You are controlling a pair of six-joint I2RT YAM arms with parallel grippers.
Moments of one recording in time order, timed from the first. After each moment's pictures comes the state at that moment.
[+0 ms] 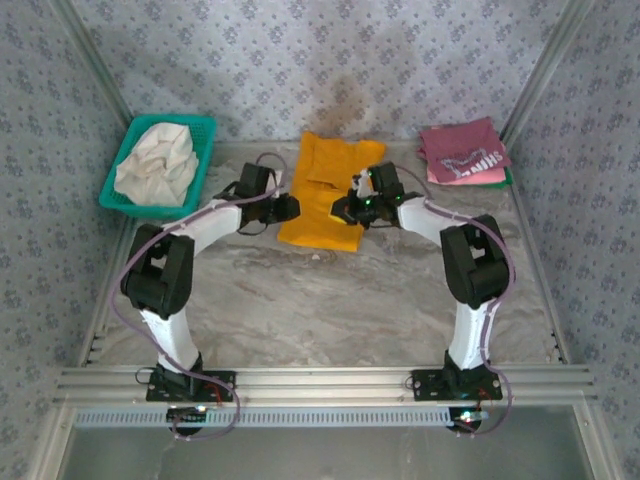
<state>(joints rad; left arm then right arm) -0.41 1.85 1.22 -0.23 0.35 -0.50 0.39 1.93 1.24 -0.10 -0.69 0.81</state>
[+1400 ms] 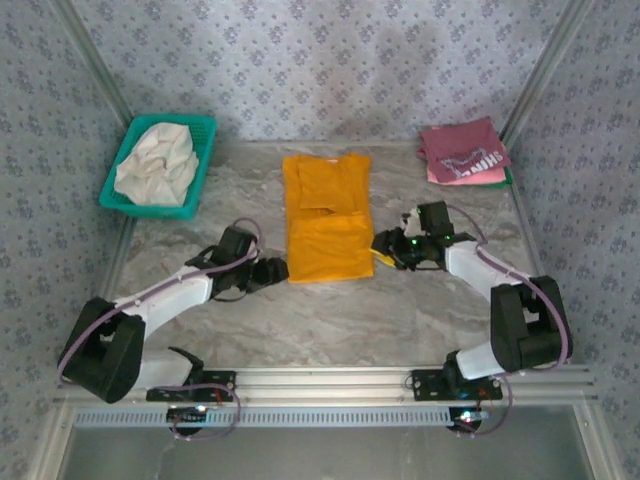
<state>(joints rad) -0.49 1.30 0.60 -0.28 0.34 -0.75 0.20 1.44 0.74 -0.28 -0.64 0.74</state>
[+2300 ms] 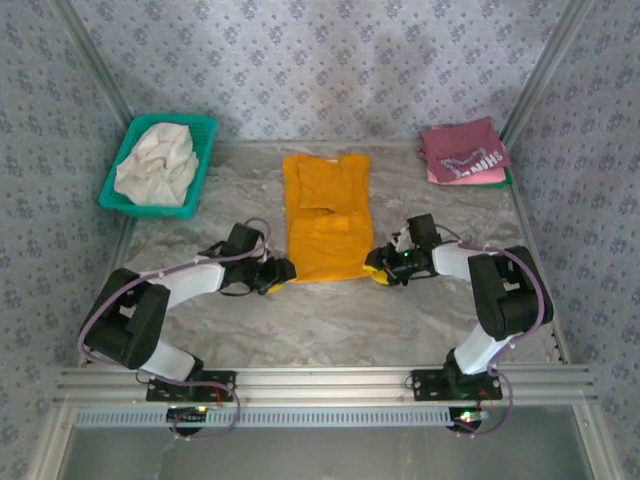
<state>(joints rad) -0.48 1.48 0.68 -0.20 0.51 -0.79 0.23 1.64 0.70 -0.15 -0.73 0.79</state>
